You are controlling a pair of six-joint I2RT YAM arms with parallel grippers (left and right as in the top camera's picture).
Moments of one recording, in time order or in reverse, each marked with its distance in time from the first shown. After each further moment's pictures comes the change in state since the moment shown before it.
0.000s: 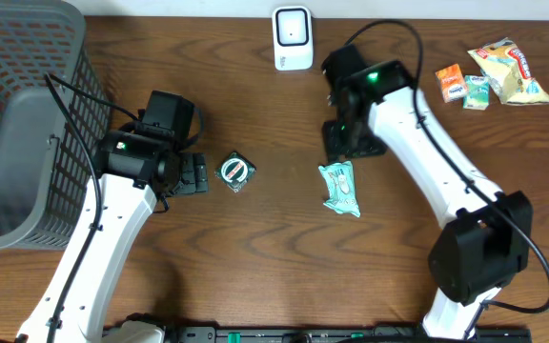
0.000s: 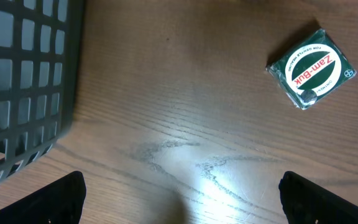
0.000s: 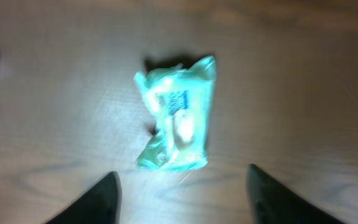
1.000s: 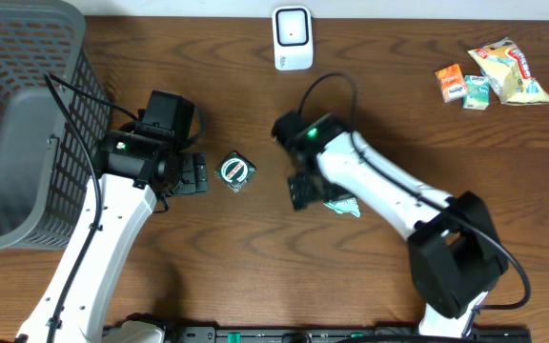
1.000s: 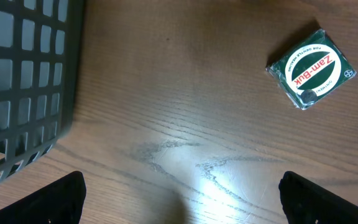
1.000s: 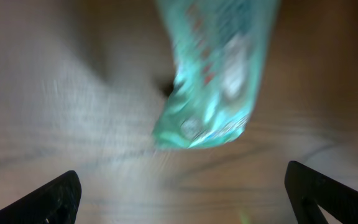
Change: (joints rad) left arm 0.000 0.000 0.000 0.000 0.000 0.000; right arm 0.199 0.000 -0.233 0.092 0.141 0.237
